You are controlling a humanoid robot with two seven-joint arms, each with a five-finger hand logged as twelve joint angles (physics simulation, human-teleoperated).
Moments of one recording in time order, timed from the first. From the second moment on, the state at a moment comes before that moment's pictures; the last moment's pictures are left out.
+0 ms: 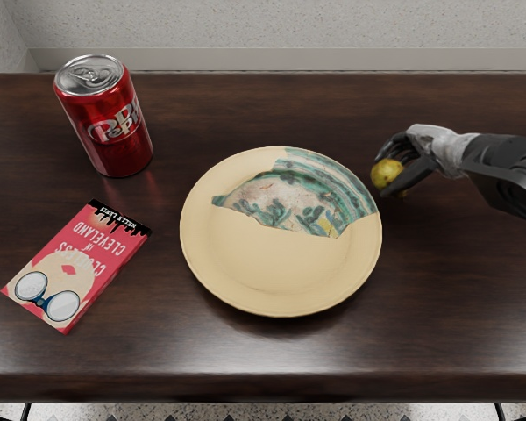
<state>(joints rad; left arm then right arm) -0.02 0.00 -0.20 0.00 0.09 -0.06 0.00 1.22 -0.78 0.10 1.52 -0.44 -0.21 -0.52</state>
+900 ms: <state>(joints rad) -0.02 0.00 -0.20 0.00 0.09 -0.06 0.00 1.22 -0.48 0.16 1.55 -0.51 -0.14 -0.53</state>
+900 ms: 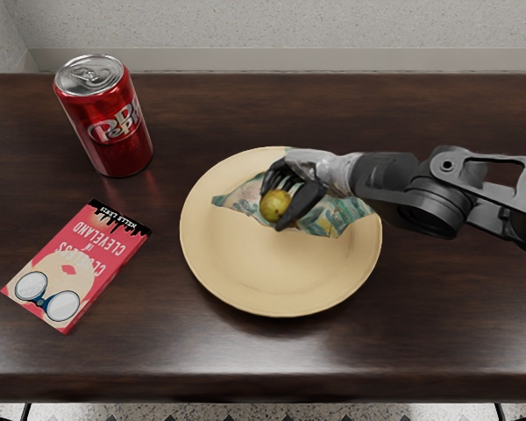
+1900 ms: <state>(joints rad) -0.02 0.00 -0.20 0.00 0.09 -0.06 0.00 1.17 -0.43 0.16 1.52 -0.57 -0.17 -0.53</state>
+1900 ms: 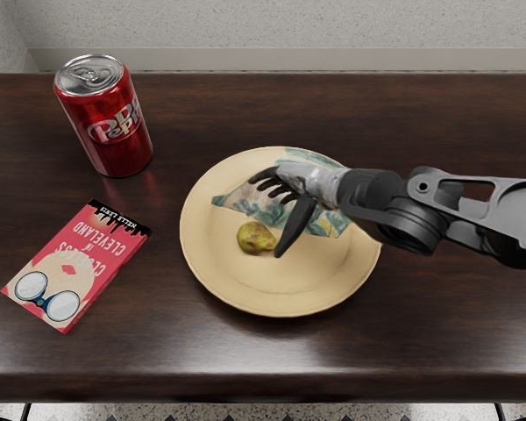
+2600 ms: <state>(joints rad) -0.02 0.00 -0.20 0.00 0.09 -0.06 0.00 0.92 -0.71 0.56 1.45 -0.16 0.59 -0.52</state>
